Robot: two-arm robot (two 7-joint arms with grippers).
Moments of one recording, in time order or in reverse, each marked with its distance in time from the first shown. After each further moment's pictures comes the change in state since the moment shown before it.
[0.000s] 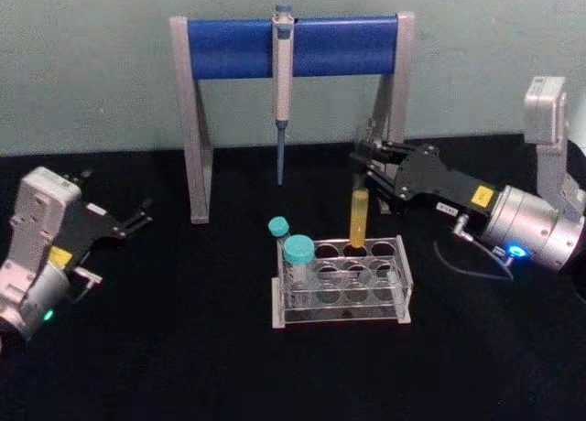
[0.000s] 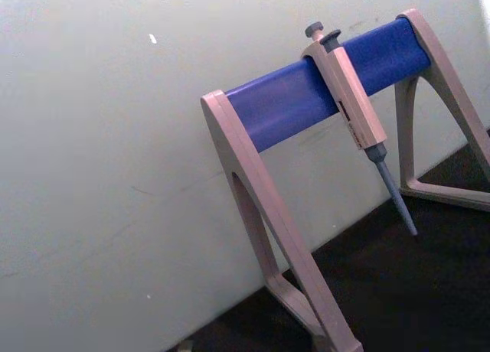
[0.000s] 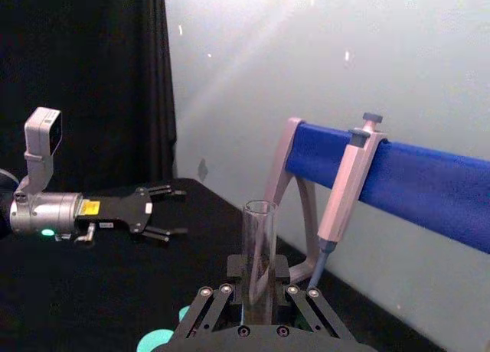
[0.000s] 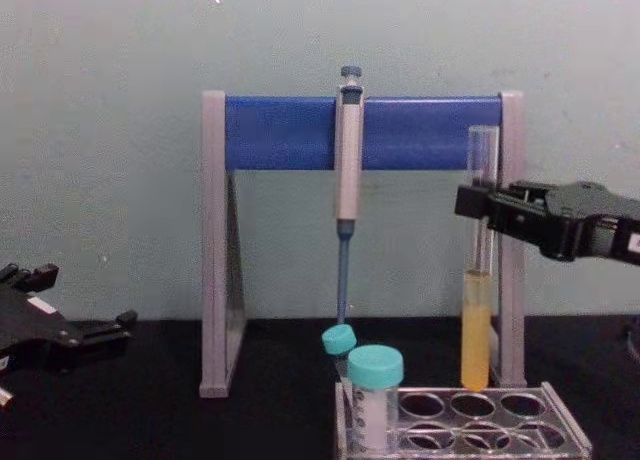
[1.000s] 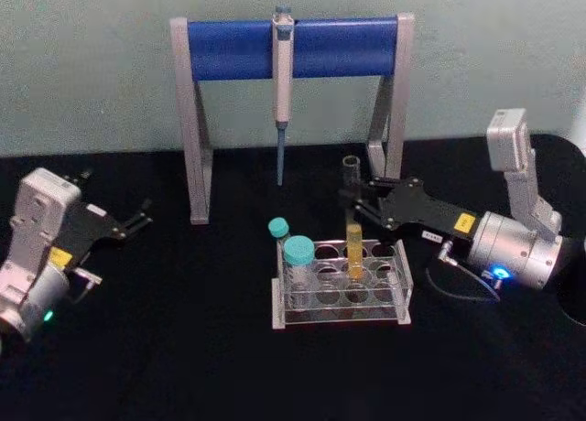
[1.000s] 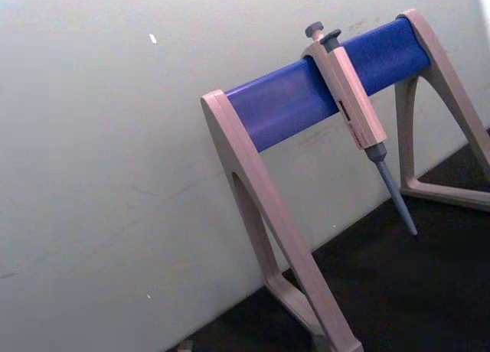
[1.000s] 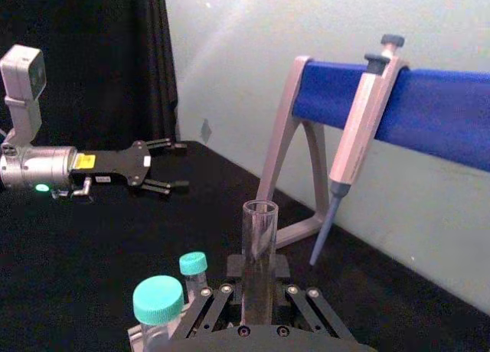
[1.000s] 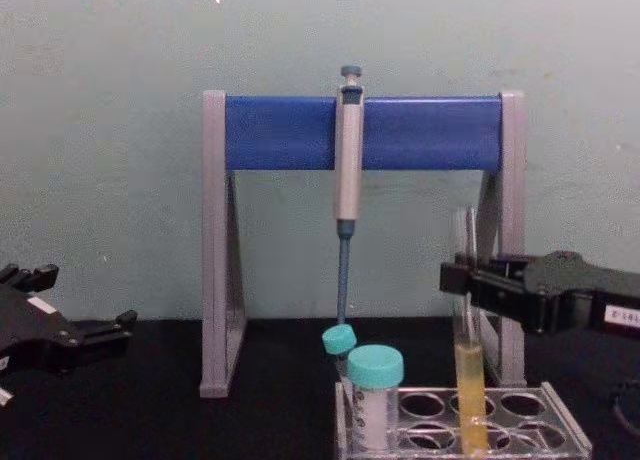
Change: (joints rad) left arm 0.000 0.000 0.000 0.000 0.000 0.000 0.000; right arm 0.019 -0.032 -0.039 0.098 -0.054 0.013 0.015
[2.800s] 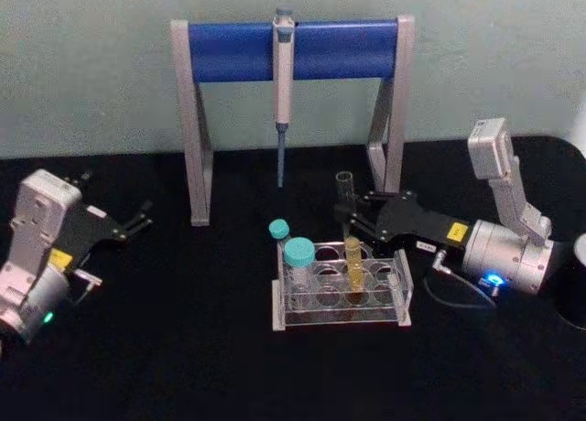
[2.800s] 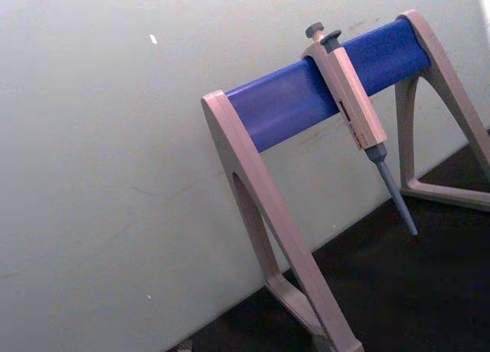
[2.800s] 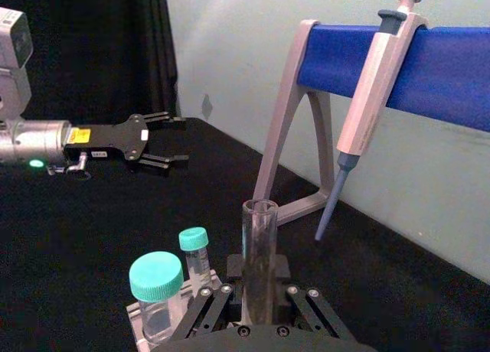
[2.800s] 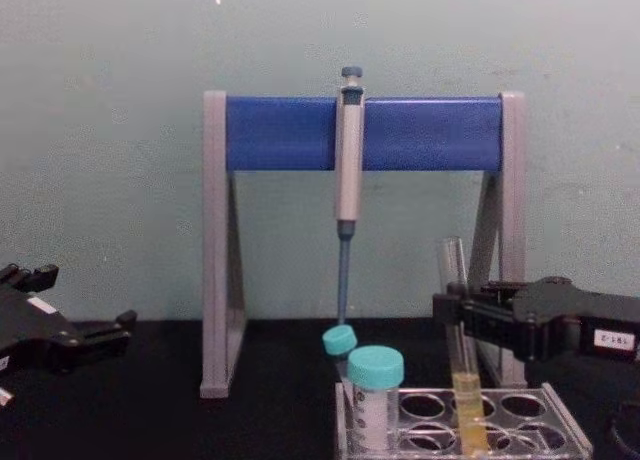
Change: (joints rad) left arm 0.000 0.000 0.000 0.000 0.000 0.000 0.000; right arm 0.014 -0.006 -0.023 0.026 -0.037 0.042 -0.006
